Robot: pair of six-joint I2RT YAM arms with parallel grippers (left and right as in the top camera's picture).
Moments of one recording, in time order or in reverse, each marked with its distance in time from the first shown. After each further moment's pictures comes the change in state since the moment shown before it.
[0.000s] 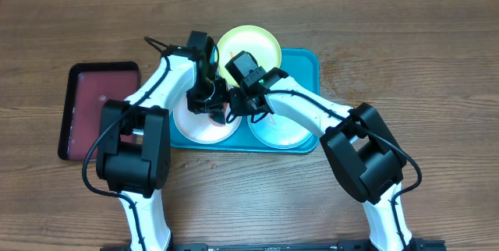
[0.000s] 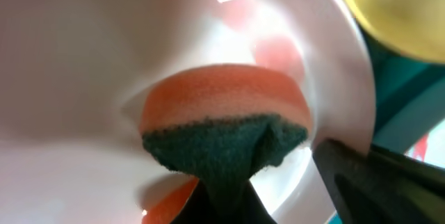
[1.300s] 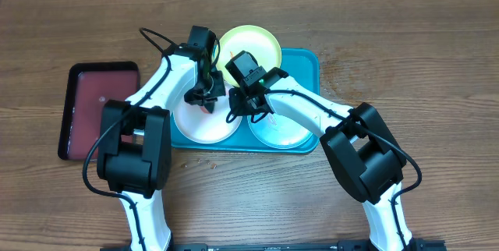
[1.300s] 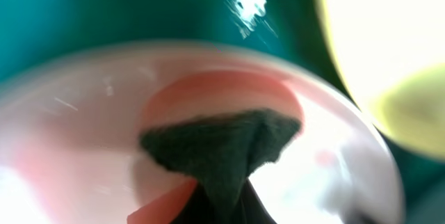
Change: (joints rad) left arm -0.009 0.002 0.006 0.100 -0.168 -0.036; right arm 0.000 0.000 0.000 -0.001 0.000 0.002
